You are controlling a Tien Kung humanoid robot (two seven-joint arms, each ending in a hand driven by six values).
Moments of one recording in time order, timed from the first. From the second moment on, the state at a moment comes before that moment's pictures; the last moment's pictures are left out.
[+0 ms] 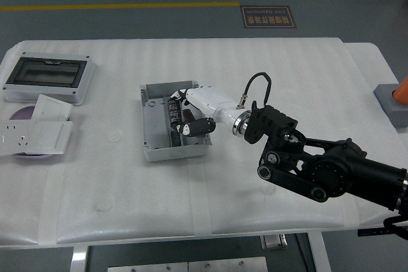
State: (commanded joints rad) left arm -0.04 0.16 -0.68 -0.18 0.80 -0.20 0.48; right arm 0.81 -0.22 0.30 1.20 -1.64 -0.23 -0.15
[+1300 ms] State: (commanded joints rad) left arm -0.02 0.15 -0.70 -0.18 0.82 -0.20 0.48; right arm 0.61 -0.37 0.89 1.27 -1.08 -0.22 0.24
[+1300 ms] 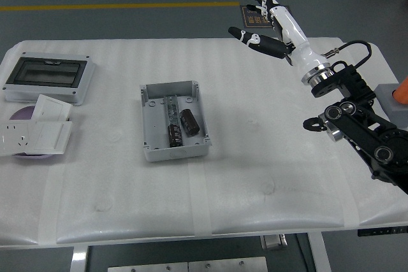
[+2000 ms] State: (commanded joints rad) left arm -0.01 0.14 -0.71 -0.18 0.81 -0.19 0.48; right arm 0.52 -0.39 1.06 1.25 -0.82 -0.18 0.29
